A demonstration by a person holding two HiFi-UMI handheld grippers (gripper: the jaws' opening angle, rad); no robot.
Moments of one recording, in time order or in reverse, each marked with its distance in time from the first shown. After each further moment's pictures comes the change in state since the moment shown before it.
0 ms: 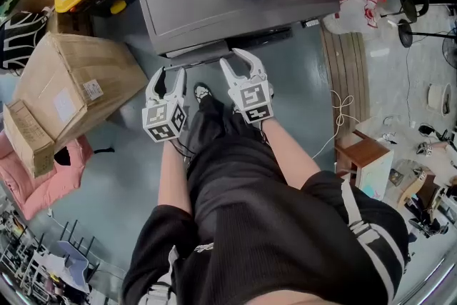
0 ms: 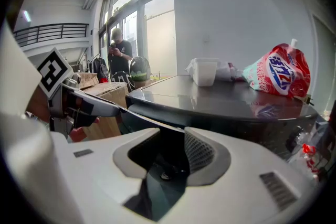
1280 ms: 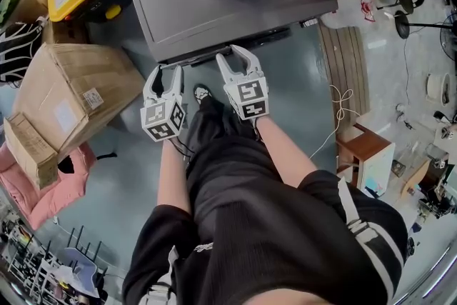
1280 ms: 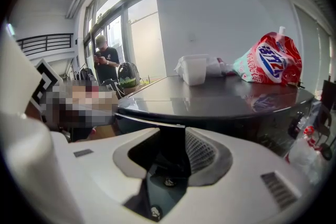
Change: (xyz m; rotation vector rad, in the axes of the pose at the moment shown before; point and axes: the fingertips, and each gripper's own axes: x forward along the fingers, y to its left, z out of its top) left arm 0.019 0.009 0.016 0.008 -0.004 -0.001; right arm 0.018 -0.014 0.007 0.145 -0.011 -0.077
